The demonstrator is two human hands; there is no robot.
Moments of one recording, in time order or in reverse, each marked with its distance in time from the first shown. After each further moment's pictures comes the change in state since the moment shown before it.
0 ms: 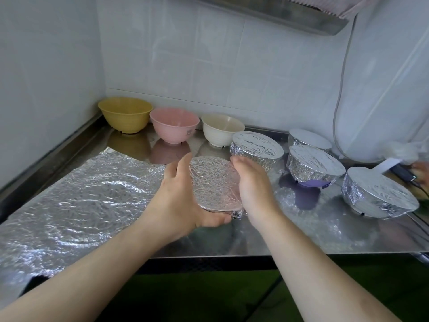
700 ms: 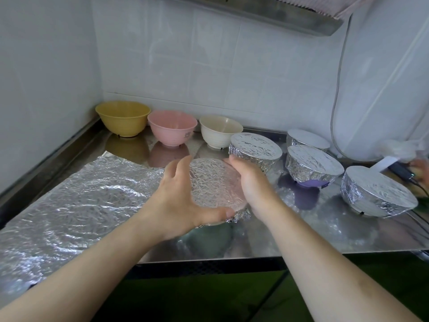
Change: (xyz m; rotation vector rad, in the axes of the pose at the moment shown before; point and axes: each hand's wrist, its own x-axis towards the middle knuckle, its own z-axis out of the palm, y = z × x) left_hand 0.002 0.005 -0.013 -0.011 -0.095 0.031; right_hand 0.028 0.010 -0.004 0.042 -0.194 0.097
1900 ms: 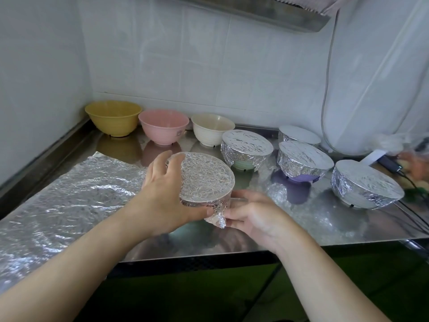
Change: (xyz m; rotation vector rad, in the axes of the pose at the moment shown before) left_hand 0.002 -0.004 -0.006 0.218 -0.018 0.033; right_hand -0.055 0.032 -0.031 0.336 -0.191 0.296
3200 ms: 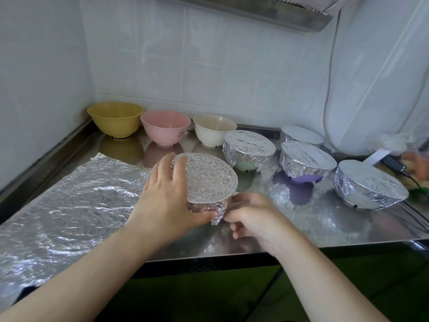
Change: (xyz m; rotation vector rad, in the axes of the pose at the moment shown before) left_hand -0.003 -0.004 0.021 0.213 0.202 0.064; right_hand -0.005 -0.001 0.016 -0.287 0.178 0.034
